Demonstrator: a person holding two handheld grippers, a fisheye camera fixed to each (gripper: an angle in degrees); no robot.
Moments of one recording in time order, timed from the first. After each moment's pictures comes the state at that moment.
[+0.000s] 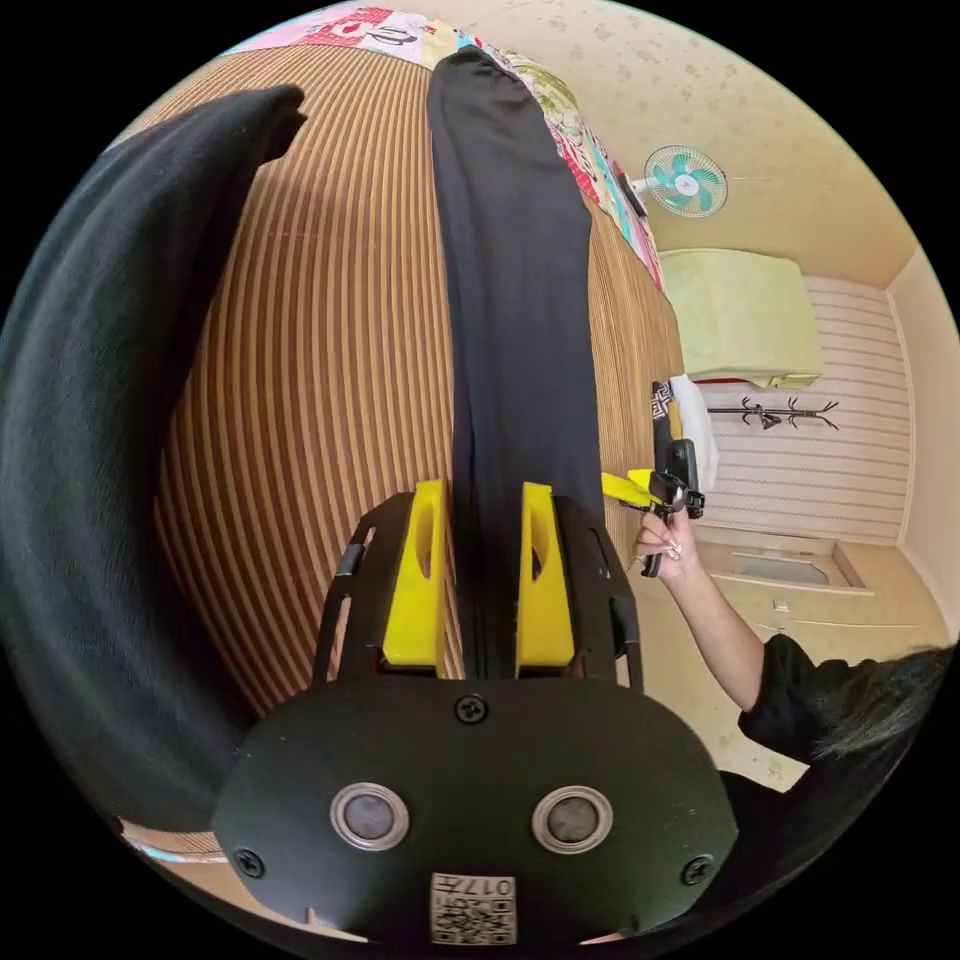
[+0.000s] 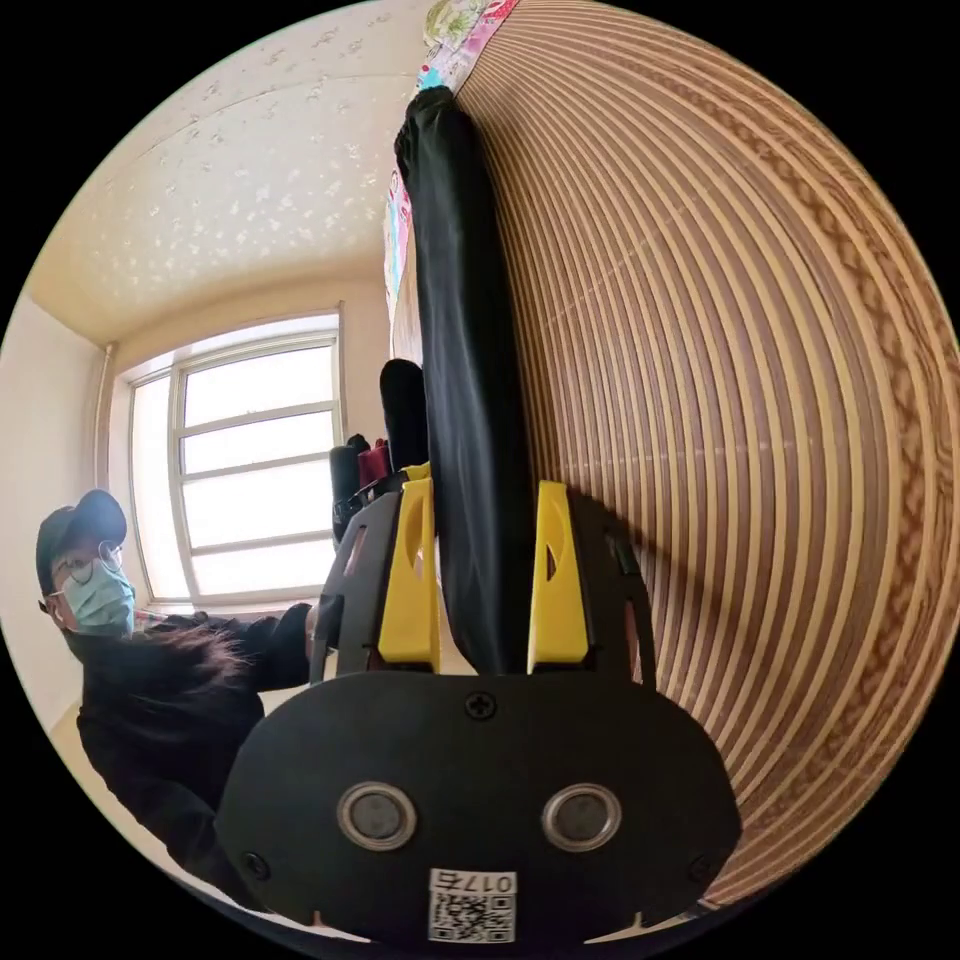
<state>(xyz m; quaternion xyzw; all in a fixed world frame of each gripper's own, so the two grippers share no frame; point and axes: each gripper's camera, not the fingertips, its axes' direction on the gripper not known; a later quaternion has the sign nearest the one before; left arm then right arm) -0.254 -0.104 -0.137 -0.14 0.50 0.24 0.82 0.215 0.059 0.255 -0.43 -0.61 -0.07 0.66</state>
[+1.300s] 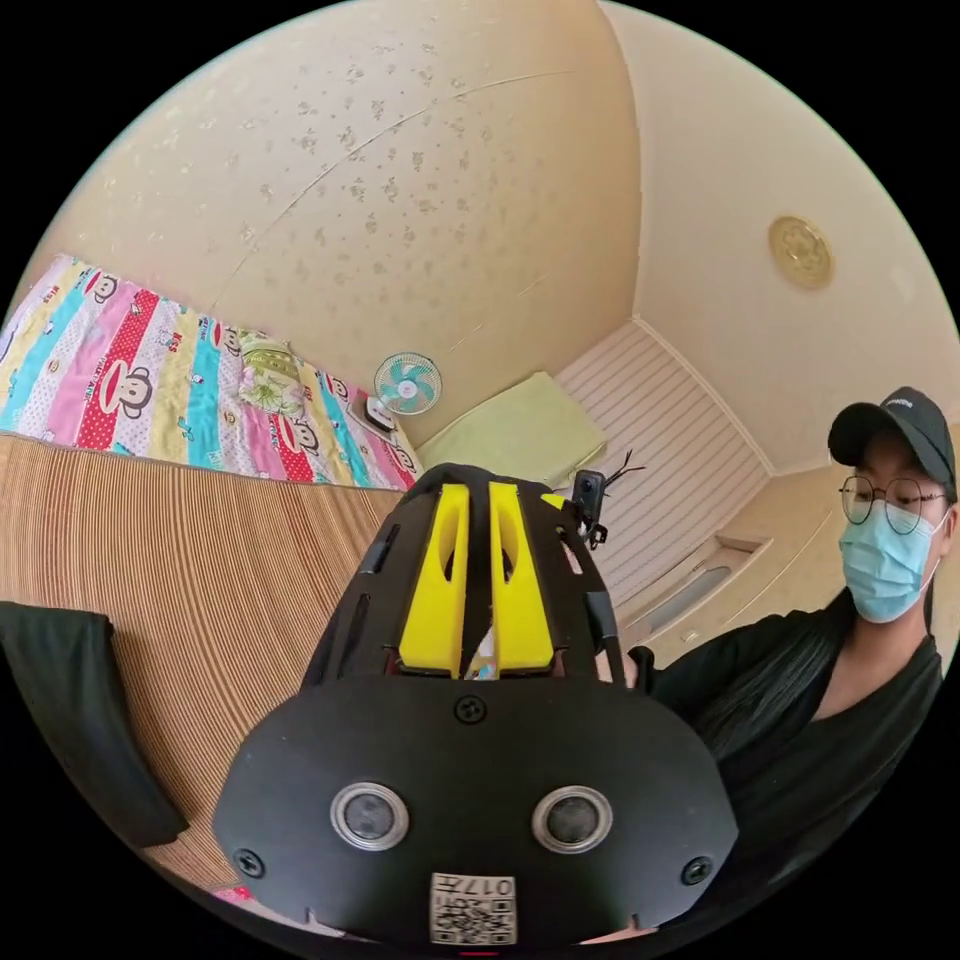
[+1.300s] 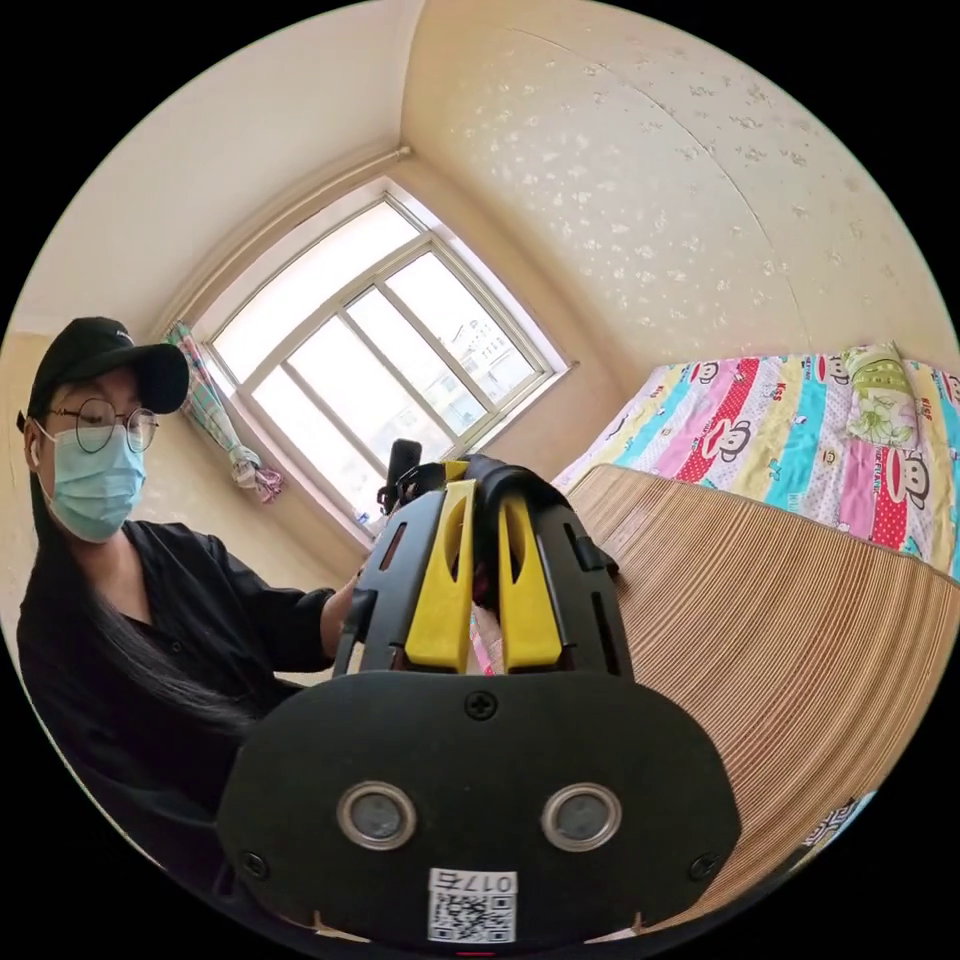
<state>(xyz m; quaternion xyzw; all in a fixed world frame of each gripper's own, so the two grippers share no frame) -0.298 -0.037 -0.543 0.17 0.69 0.23 0.67 0.238 -0.139 -0.182 -0.10 -0.72 -0.34 0.60</state>
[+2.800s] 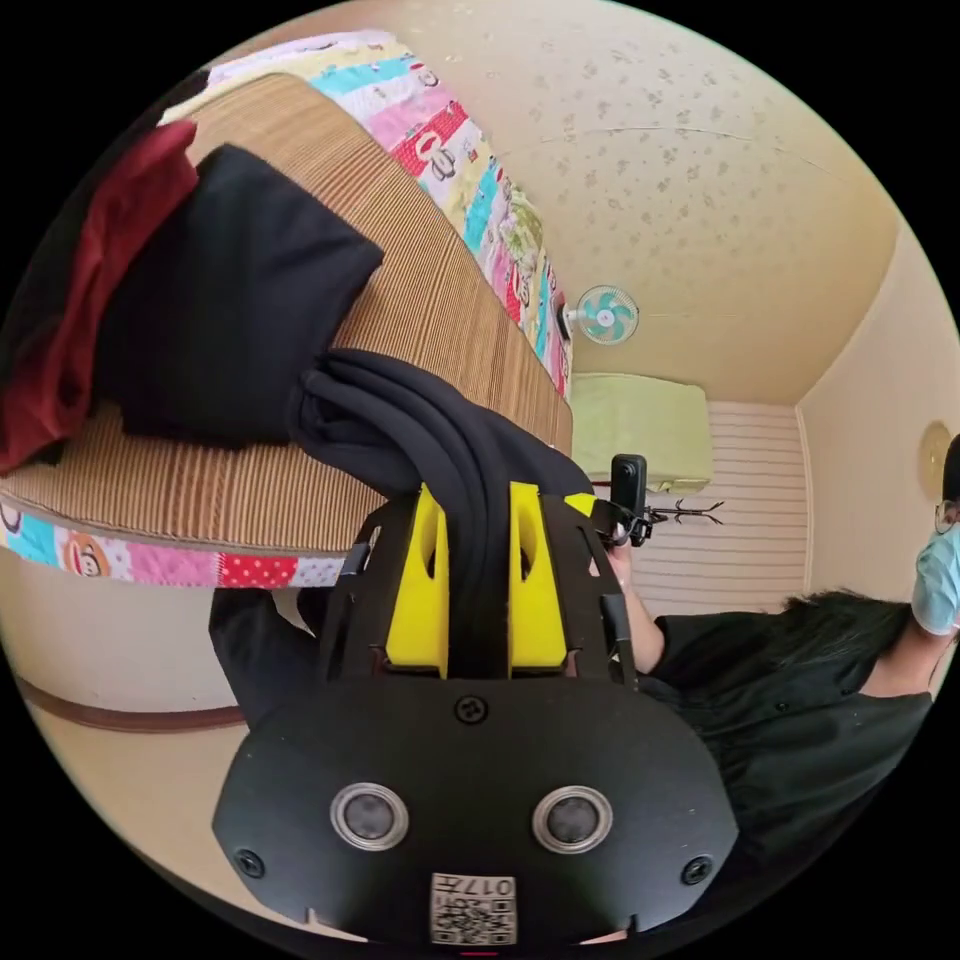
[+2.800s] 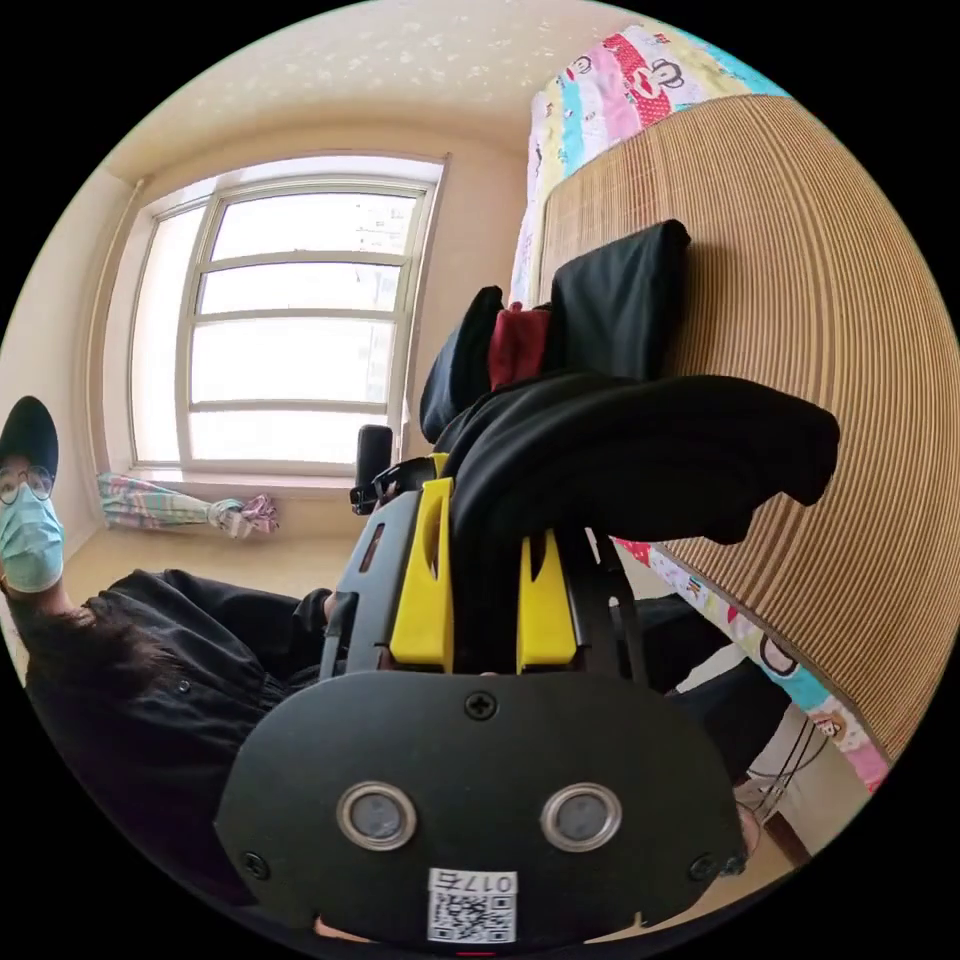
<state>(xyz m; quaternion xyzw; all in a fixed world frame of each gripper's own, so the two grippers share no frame) -0.305 0.026 -0.210 -0.08 0.61 0.07 0.79 -0.103 0.148 -0.152 -0.41 -0.64 -0.27 0.59</state>
